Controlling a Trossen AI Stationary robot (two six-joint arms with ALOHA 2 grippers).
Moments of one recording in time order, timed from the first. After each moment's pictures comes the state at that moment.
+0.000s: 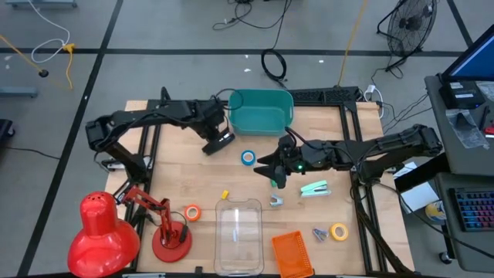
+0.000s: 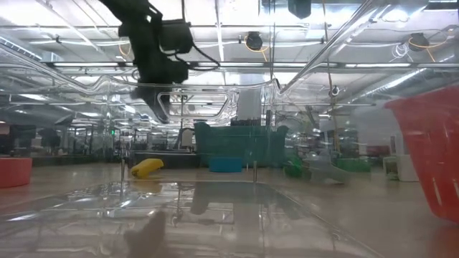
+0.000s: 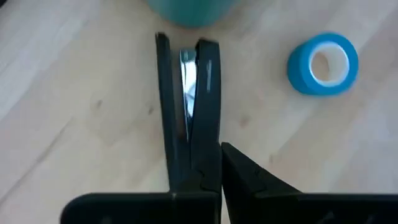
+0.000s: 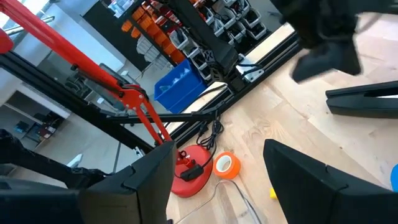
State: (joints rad) left arm 0.45 1.56 1.14 -0.77 0.04 -0.28; right arm 0.18 1.32 1.11 -0.05 0.18 0.77
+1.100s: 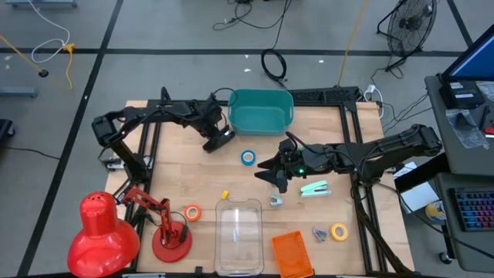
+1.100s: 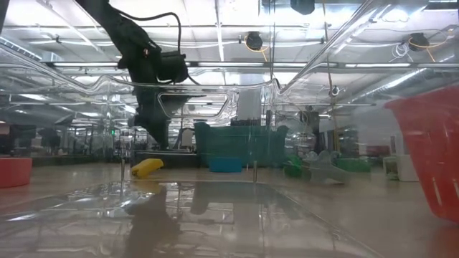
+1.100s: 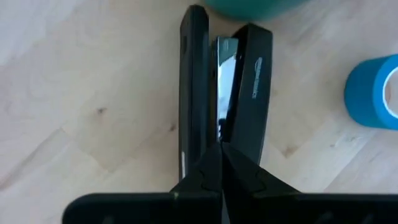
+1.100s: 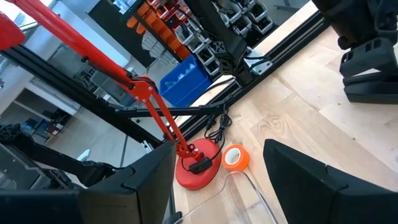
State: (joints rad) left arm 0.59 1.63 1.00 -0.55 0.14 -0.27; right arm 0.22 1.32 1.11 -0.05 0.19 0.80
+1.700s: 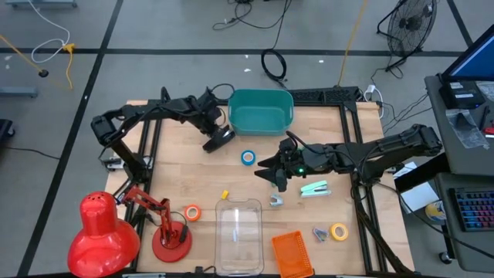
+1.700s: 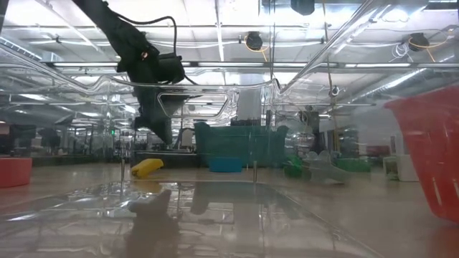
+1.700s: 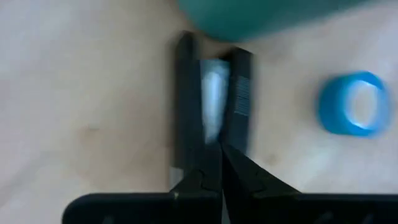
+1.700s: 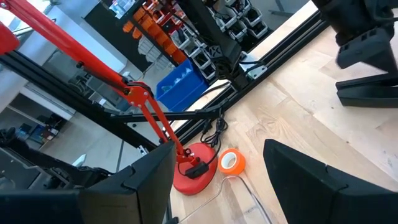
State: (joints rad) left arm 0.65 1.63 1.00 -0.52 0.29 -0.22; right arm 0.22 1.32 1.11 -0.05 0.22 0.80
